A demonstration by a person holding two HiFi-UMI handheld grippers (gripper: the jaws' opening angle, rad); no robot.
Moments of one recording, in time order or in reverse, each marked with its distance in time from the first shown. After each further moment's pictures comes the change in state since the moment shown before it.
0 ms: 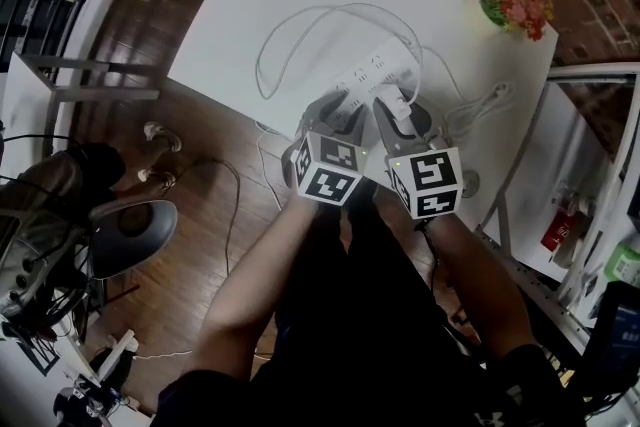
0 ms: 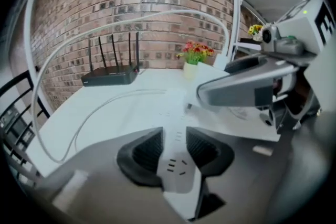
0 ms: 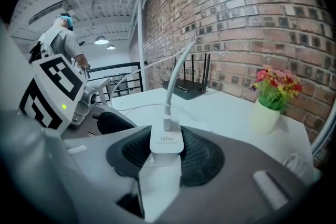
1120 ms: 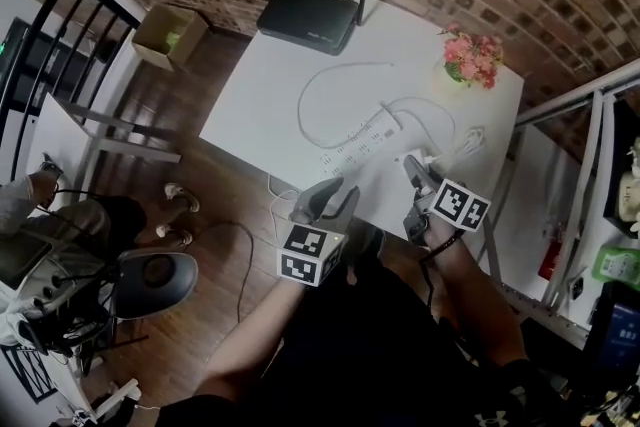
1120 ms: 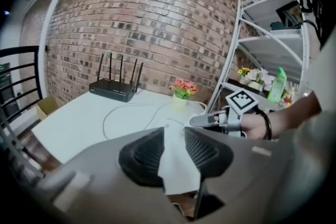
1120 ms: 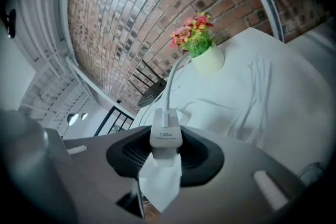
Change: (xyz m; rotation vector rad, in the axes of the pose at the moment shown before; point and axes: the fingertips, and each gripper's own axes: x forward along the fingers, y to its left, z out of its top) left arm -0.119 -0.042 0.054 -0.205 -0.220 -0.106; right arm -0.054 -0.074 -0.040 0.879 -0.059 0.028
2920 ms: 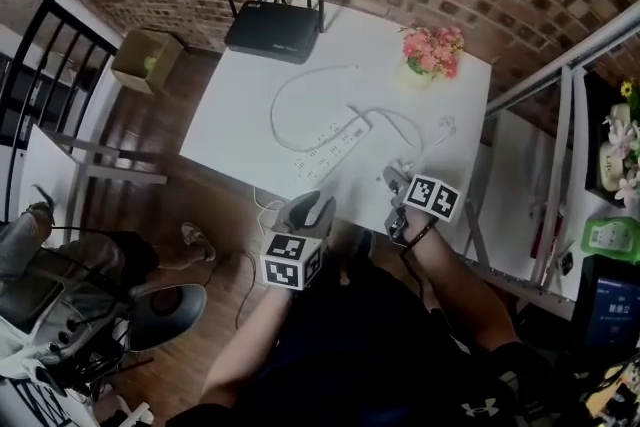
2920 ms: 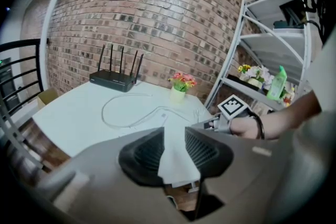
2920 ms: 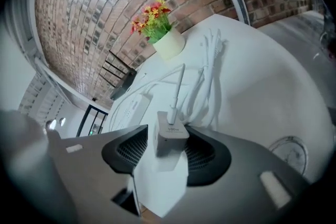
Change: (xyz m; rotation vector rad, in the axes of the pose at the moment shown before) left arm 0.000 -0.019 -0.032 -0.062 0.072 -0.022; right arm -0.010 -0.087 -0.050 0.136 0.106 -0.249
